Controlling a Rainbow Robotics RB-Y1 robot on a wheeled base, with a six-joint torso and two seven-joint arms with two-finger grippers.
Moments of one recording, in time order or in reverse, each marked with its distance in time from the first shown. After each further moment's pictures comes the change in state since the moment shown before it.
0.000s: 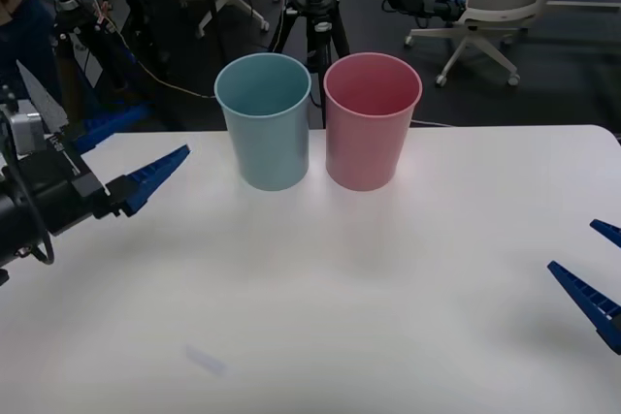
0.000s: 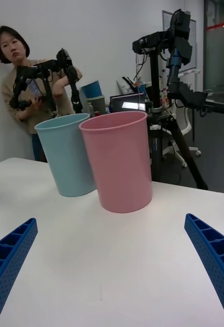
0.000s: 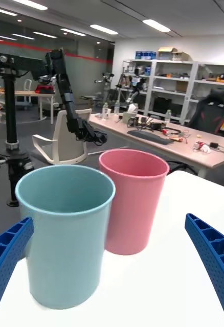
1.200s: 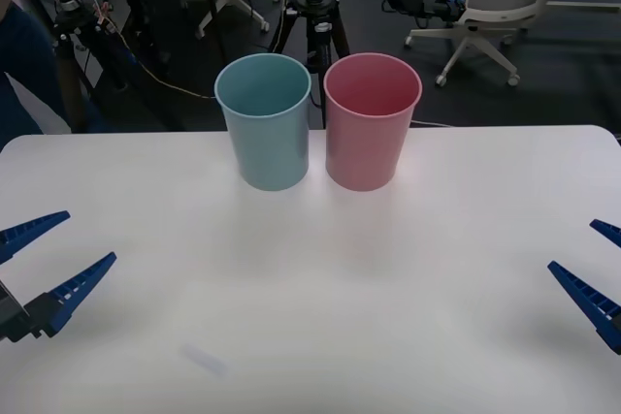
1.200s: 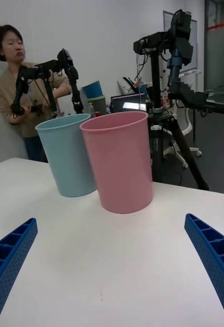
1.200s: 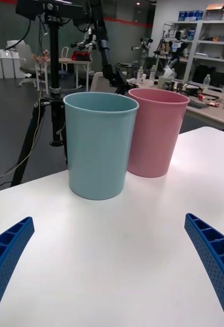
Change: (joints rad) right arm 0.000 0.000 0.000 0.000 0.000 0.000 0.000; left arm 0.318 -0.374 0.466 -0.006 -0.324 -0.440 0.033
